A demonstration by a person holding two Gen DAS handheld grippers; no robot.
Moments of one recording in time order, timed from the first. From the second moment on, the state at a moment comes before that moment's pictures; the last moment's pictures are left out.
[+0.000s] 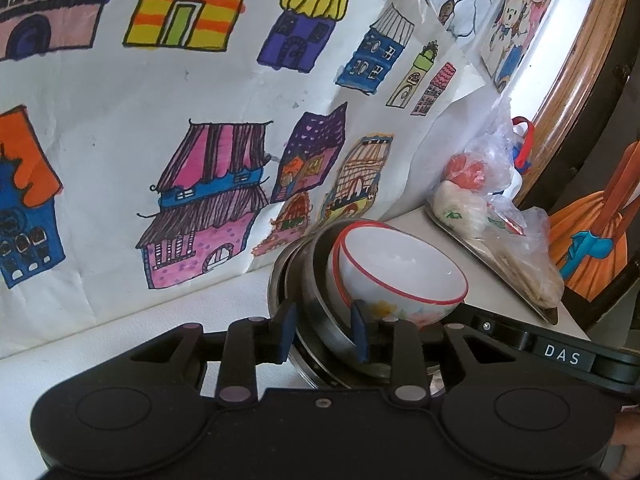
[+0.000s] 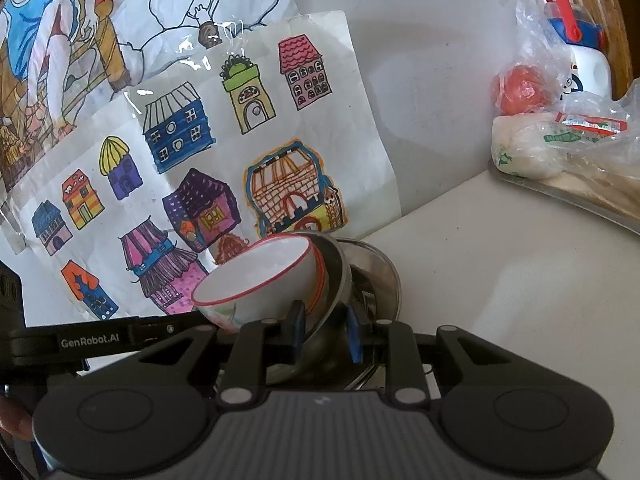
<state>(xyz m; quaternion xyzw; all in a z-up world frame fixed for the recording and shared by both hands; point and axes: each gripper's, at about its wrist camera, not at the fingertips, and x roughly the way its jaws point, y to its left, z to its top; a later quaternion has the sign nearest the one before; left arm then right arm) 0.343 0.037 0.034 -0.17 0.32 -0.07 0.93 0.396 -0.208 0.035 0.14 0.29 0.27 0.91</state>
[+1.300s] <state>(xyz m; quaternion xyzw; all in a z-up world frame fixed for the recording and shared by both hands) 0.285 0.027 0.070 -0.15 0.25 -0.07 0.95 0.314 -0.232 0.066 0.15 0.21 0.25 0.93</state>
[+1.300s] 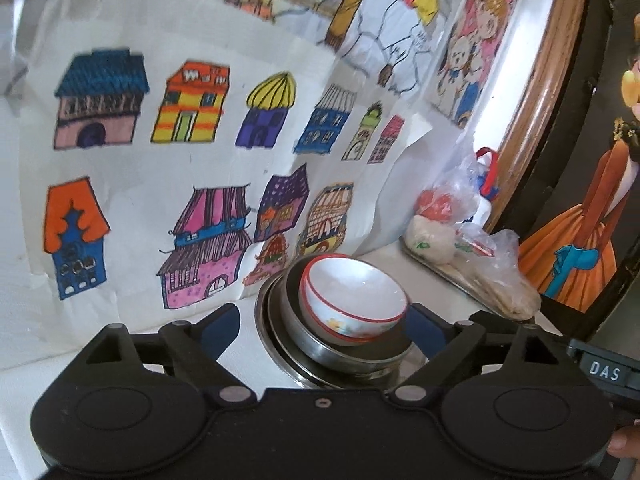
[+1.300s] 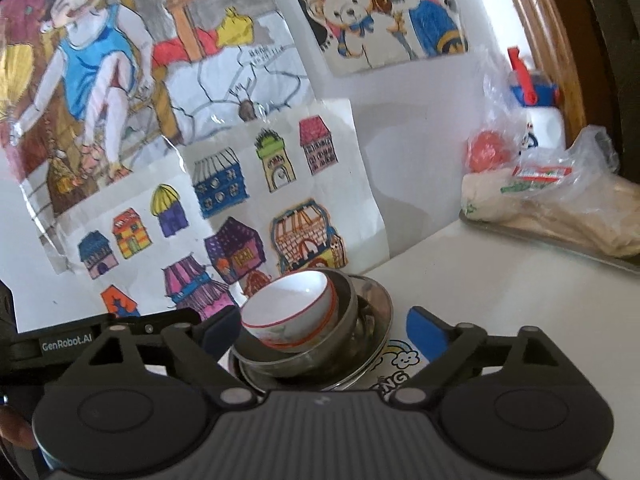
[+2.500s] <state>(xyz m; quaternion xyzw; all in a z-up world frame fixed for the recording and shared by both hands) 0.154 0.015 0.094 -0.07 0.15 -0.03 0.99 0.158 -0.254 0.079 0.12 0.09 0.15 0.98</state>
